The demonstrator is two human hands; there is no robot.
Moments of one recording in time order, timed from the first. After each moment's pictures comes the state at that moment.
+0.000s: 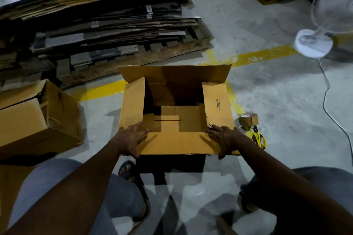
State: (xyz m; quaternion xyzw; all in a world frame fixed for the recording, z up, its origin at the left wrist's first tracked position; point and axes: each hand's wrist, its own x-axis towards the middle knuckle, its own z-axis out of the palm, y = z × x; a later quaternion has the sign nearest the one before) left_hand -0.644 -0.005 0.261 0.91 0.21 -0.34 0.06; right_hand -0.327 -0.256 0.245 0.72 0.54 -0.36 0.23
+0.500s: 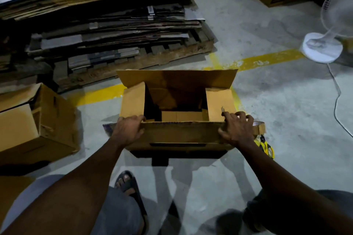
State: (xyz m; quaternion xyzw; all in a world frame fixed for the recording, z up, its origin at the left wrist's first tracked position) left_hand -0.598 0.032 0.255 0.94 0.32 -0.11 0.04; right_hand -0.302 -0.231 0.237 0.90 0.44 -0.03 0.02
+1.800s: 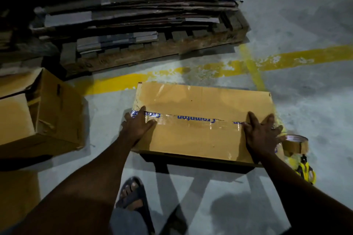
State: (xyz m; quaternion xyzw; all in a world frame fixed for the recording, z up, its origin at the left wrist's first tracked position) left_hand -0.594 0.106 0.155 0.76 0.59 -0.09 0.27; right_hand -0.277 -0.156 0.125 0.96 0.24 -0.12 0.01
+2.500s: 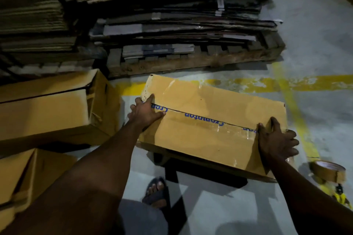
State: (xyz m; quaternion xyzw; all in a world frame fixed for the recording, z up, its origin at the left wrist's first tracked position) left_hand -0.657 0.171 0.233 0.76 0.61 -0.04 0.22; right_hand -0.333 -0.082 0.172 0.97 0.12 -0.10 -0.16
